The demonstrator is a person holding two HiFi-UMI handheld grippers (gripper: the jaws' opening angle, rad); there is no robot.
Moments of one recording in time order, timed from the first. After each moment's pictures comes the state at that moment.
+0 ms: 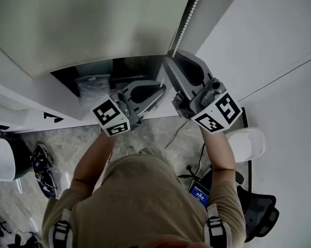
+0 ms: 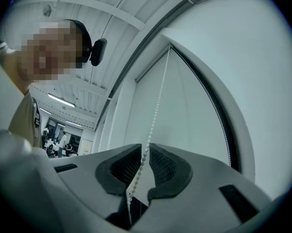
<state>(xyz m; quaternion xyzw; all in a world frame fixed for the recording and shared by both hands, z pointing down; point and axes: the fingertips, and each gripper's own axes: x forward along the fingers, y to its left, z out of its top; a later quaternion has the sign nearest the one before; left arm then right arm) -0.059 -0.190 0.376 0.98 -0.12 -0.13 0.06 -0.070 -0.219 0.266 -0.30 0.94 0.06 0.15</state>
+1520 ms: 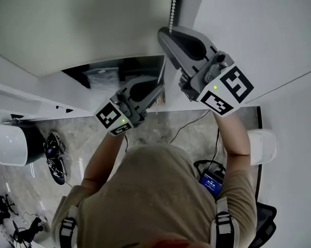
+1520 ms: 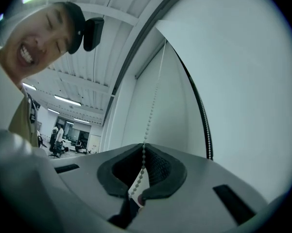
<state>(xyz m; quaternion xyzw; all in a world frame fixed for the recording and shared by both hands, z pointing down) 0.013 -0.223 0.382 0.97 -0.20 -0.13 0.02 0.007 -0.276 0.235 -0.25 0.96 0.06 0.12</state>
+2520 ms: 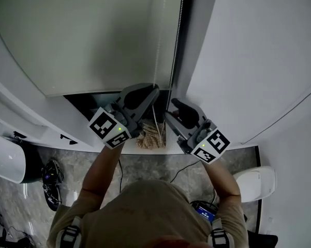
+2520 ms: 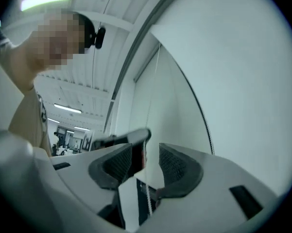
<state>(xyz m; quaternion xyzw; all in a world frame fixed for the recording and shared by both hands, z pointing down) -0.013 -0.274 0.253 0.95 -0.28 -0.14 -0.07 0.022 -0.244 0.294 -0.24 0.96 0.02 0.14</state>
